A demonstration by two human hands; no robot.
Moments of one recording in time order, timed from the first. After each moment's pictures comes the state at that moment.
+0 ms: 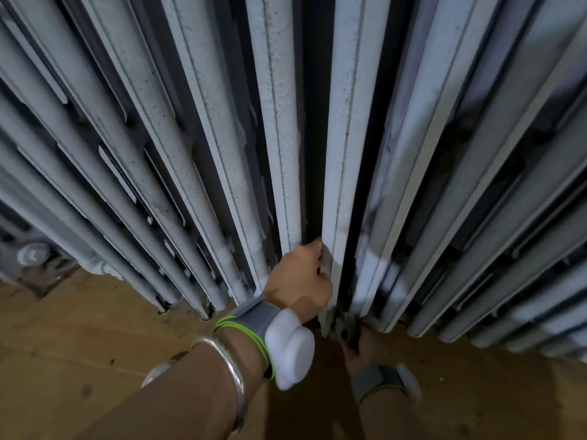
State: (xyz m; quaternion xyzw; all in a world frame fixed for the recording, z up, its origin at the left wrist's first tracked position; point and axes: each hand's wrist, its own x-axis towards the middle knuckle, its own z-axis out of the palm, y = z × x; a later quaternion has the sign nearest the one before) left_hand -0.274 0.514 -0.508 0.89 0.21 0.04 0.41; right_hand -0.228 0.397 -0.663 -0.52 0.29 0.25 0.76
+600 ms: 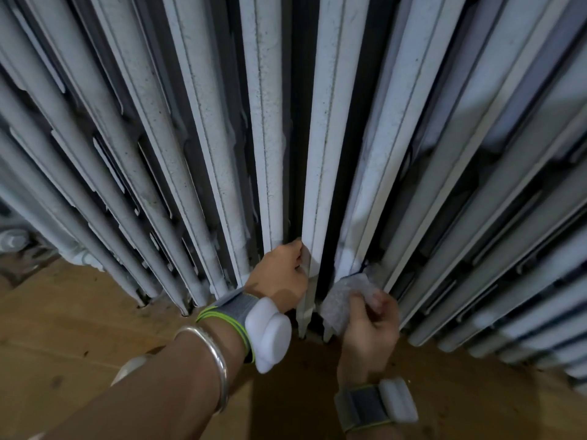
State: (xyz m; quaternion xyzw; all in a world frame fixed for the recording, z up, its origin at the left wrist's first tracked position) left_hand -0.273 0.507 -0.507 0.88 0.23 0.06 0.41; right_hand -0.255 0.382 -0.563 -0.63 0.10 -0.06 0.77
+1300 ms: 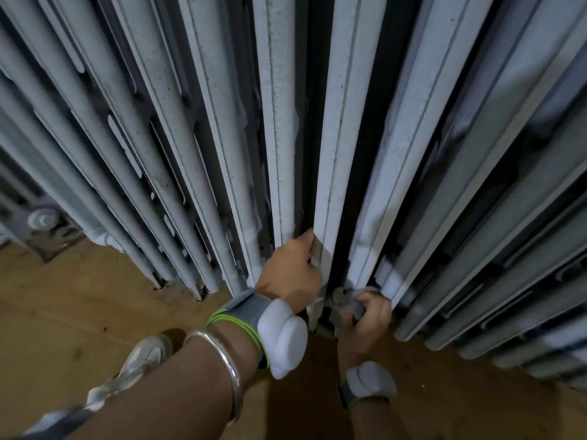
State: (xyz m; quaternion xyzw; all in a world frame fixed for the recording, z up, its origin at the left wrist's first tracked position) left_hand -0.275 0.492 -0.507 0.86 0.26 0.11 0.42; right_hand -0.216 0.381 -0.657 -0.78 -0.17 -0.20 0.56
